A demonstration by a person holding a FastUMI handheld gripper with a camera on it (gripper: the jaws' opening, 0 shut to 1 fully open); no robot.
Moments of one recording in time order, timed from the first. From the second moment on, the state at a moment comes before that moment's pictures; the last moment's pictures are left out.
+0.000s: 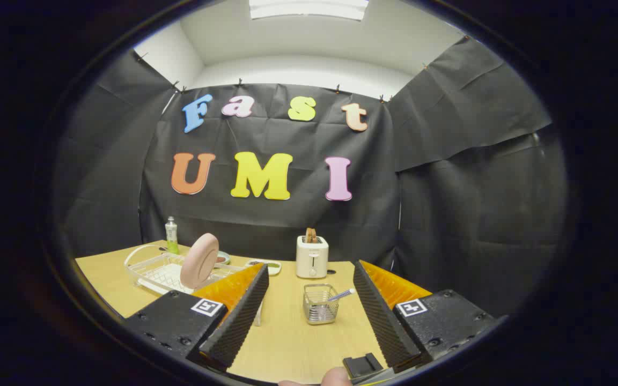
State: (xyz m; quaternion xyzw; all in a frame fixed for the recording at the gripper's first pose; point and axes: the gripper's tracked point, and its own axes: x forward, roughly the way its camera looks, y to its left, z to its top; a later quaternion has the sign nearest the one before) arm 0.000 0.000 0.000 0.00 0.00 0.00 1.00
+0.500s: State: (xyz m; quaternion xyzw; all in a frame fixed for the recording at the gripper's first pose) arm -0.004 0.006 0.001 0.01 0.00 0.00 1.00
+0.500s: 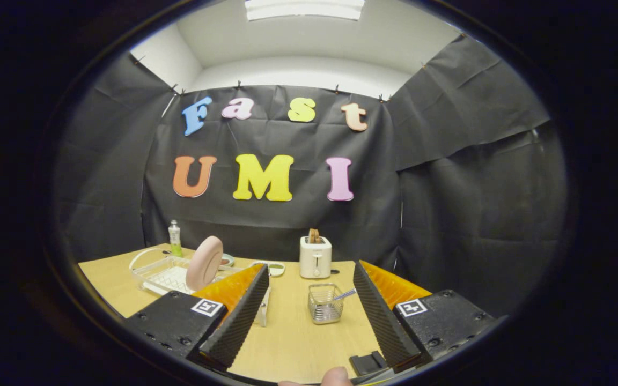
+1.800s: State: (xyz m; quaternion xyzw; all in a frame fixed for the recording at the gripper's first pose) arm 0.034 0.079 0.039 0.01 0.03 0.08 1.00
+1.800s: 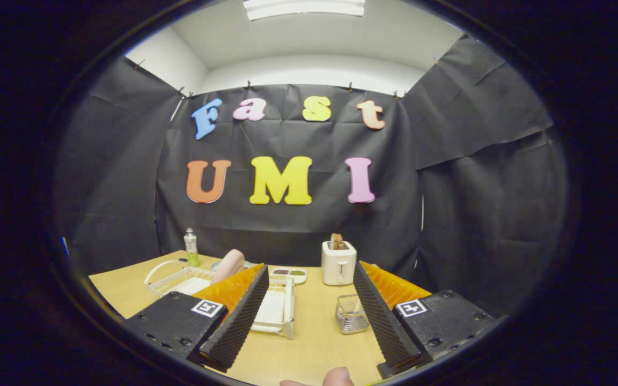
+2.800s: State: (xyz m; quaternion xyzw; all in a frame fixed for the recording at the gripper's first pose) arm 0.193 0.251 0.037 -0.03 0.33 0.20 0.92
